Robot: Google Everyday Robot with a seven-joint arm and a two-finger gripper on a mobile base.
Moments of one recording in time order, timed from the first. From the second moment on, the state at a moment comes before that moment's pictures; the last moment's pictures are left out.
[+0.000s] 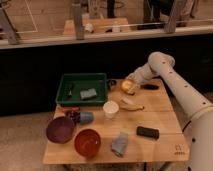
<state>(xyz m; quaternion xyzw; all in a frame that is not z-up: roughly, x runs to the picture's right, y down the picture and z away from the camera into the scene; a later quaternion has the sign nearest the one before) 0.151 -0.026 0.869 -0.20 -0.26 0.04 0.94</state>
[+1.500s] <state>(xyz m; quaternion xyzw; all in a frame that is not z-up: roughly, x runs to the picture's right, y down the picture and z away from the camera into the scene) 0.075 -0.059 0.960 -0.21 -0.35 0.06 0.91</state>
